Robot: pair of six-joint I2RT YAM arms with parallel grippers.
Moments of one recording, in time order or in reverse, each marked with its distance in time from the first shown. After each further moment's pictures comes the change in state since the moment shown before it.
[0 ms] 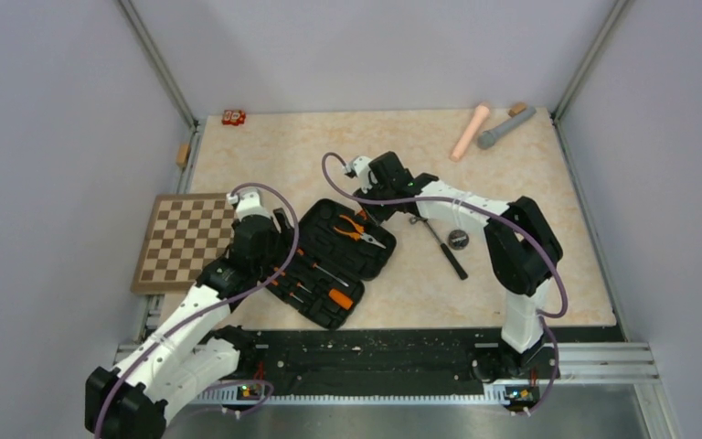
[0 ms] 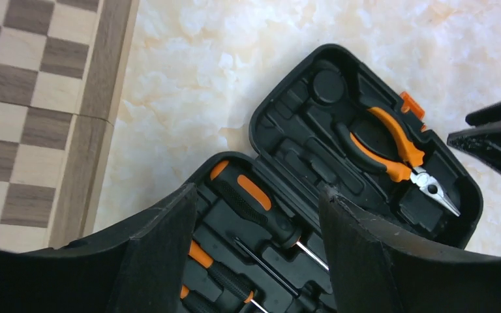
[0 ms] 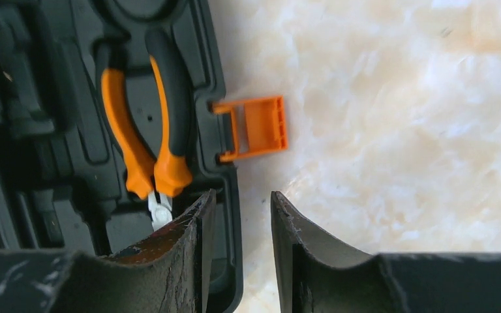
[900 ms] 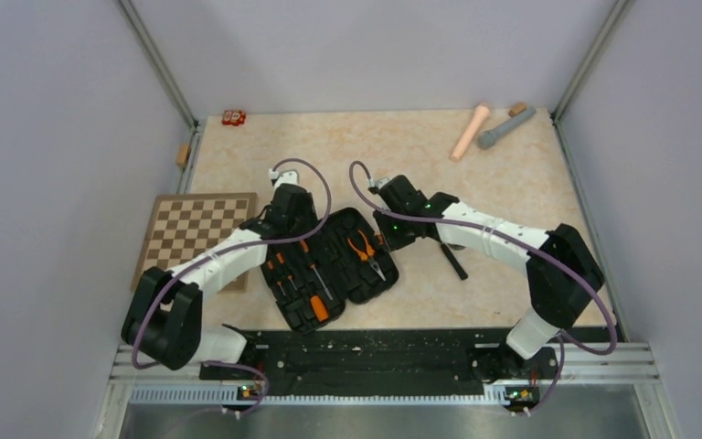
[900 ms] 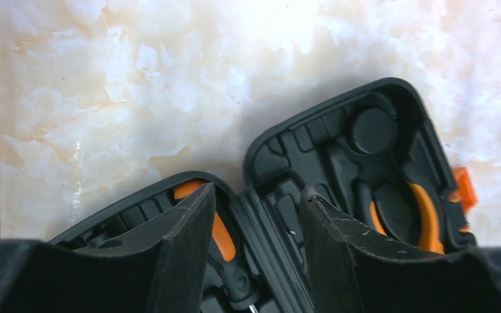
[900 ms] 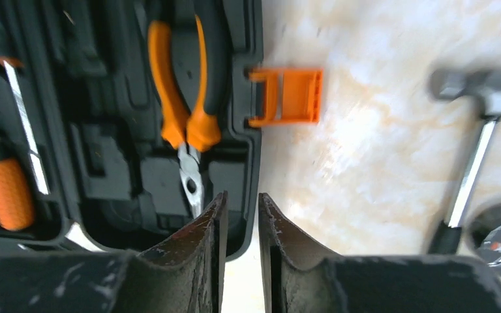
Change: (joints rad) left arm 0.002 0.578 0.213 0.118 0.133 -0.014; right arm 0.082 -0.263 -0.274 -0.175 0.075 0.424
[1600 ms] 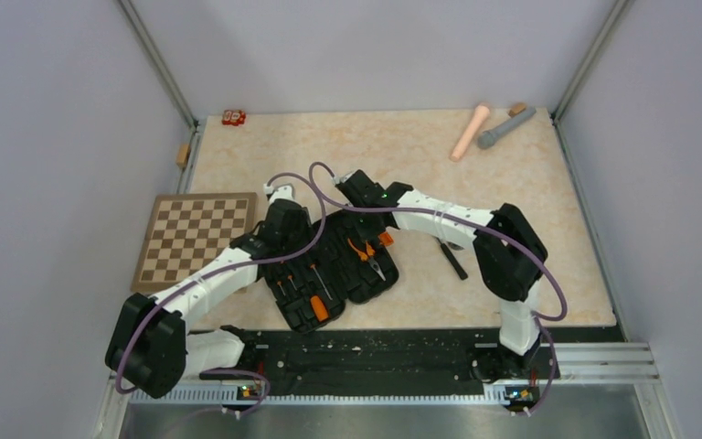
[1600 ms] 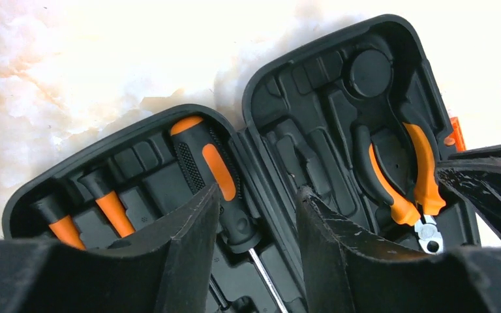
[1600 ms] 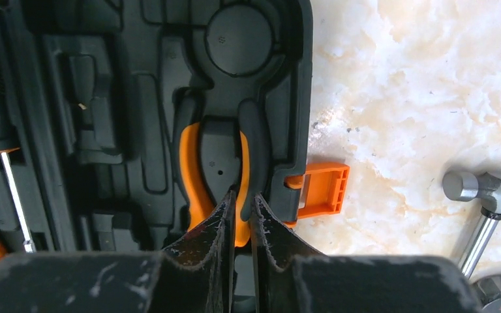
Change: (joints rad) left arm -0.037 -0.178 -0.113 -0.057 0.033 -0.049; right arm 0.088 0.288 0.355 -0.079 0.138 -0.034
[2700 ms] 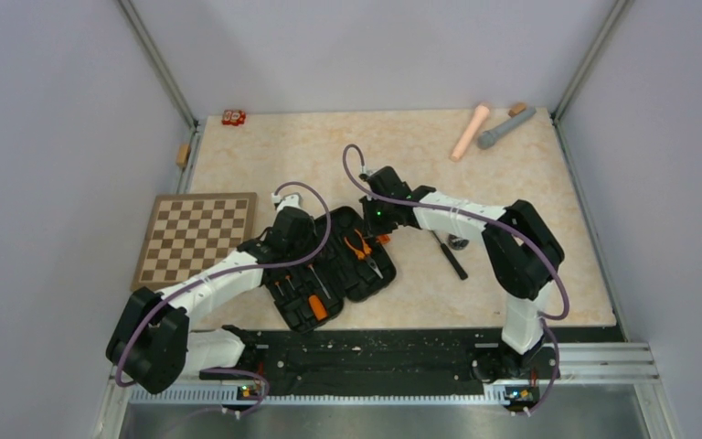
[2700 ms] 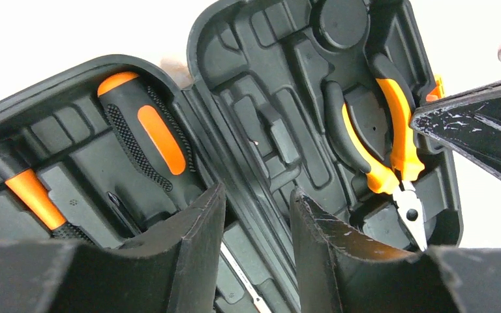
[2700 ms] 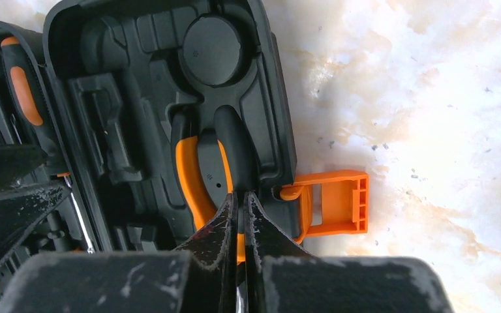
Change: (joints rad) left arm -0.058 0.023 -0.045 0.029 0.048 -0.095; right arm -0.135 -0.026 -0.224 0.276 -0.251 0.192
